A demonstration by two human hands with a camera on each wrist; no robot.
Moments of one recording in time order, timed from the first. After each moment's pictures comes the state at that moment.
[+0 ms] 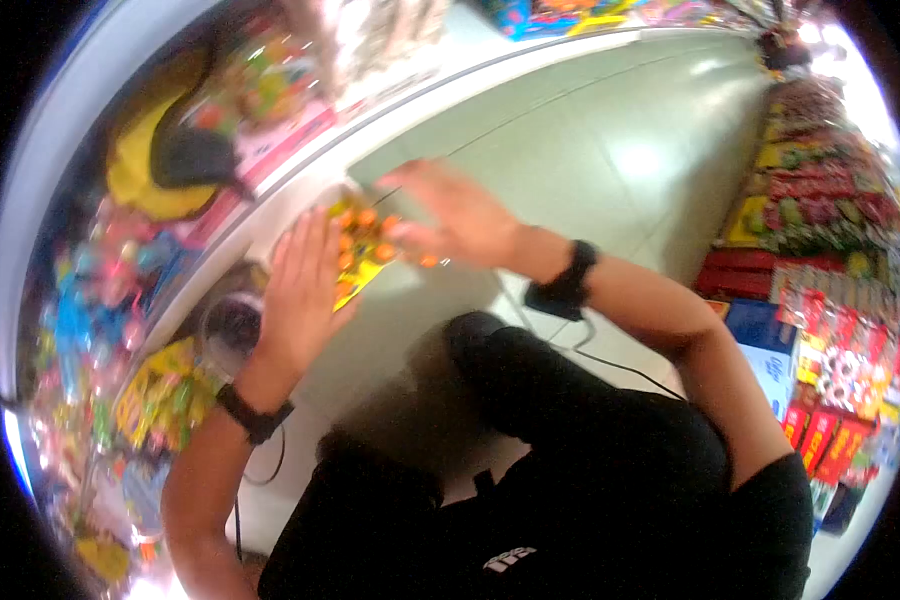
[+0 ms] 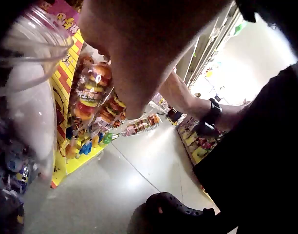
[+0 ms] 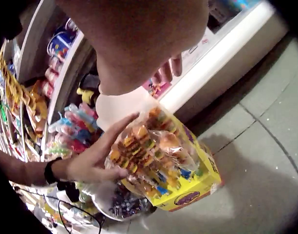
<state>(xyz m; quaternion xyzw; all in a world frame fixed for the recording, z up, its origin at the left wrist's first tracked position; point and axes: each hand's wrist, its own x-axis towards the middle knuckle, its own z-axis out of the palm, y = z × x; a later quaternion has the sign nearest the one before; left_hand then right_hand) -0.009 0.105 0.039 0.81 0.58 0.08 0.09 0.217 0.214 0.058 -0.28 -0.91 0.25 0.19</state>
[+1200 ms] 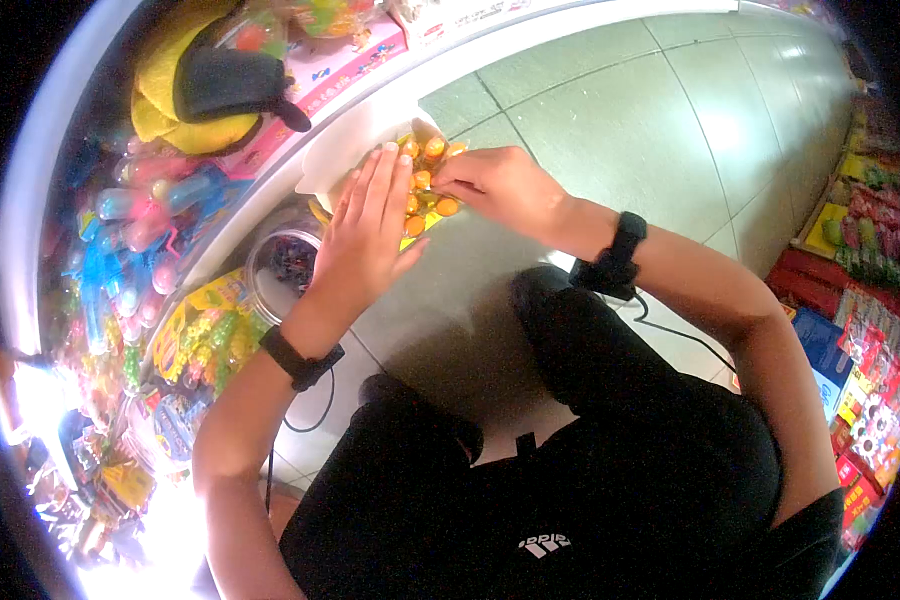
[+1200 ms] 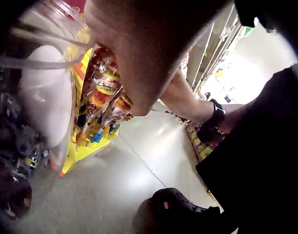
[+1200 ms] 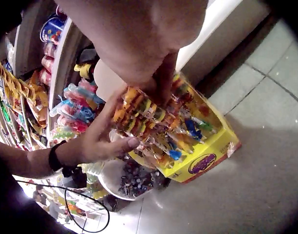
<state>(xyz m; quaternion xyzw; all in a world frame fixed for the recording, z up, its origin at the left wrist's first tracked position) -0.012 0.105 0.027 0.83 0.55 0.10 0.10 0.188 0.197 0.013 -0.25 -0.89 0.32 0.20</state>
